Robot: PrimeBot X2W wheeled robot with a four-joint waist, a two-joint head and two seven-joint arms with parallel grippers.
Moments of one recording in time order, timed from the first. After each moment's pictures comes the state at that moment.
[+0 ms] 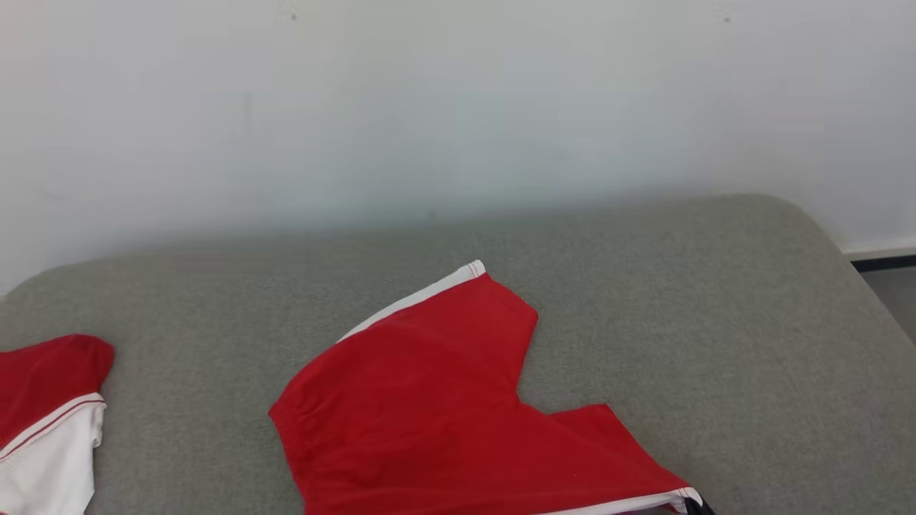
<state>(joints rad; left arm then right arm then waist) 0.13 0.12 -0.23 0.41 -0.45 -0.13 -0.26 0.13 -0.21 0.13 0.38 0.33 0.13 -0.26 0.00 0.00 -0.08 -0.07</state>
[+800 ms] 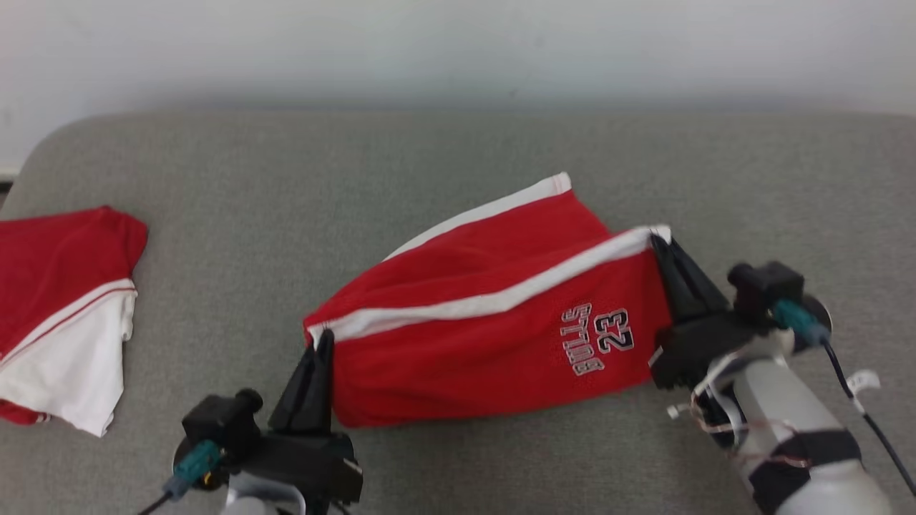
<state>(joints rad) -0.25 0.07 -0.22 0.34 -0.44 -0.13 -0.26 -0.55 -0.27 0.27 0.63 0.33 0.13 -0.26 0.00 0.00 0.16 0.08</state>
